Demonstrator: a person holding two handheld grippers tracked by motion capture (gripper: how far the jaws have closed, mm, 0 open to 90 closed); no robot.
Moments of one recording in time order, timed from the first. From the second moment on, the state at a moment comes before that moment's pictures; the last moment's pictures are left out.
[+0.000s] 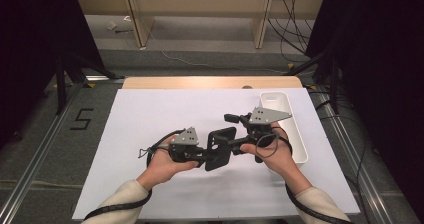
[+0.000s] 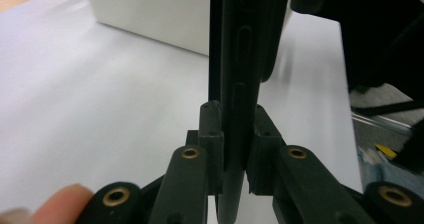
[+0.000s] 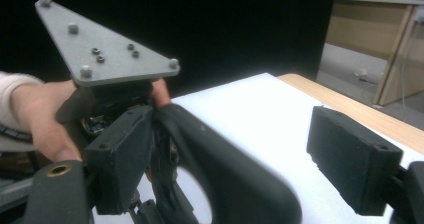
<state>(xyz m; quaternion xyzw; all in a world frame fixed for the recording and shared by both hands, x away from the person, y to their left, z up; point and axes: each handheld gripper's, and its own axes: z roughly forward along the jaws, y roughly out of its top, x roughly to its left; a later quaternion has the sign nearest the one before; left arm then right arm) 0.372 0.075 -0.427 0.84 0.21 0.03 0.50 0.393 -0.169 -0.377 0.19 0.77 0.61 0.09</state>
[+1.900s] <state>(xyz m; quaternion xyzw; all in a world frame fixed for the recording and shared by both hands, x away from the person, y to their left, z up) 0.358 0.057 -0.421 0.80 0.33 0.13 0.48 0.373 -0.138 -0.397 0.31 0.71 0.61 0.20</state>
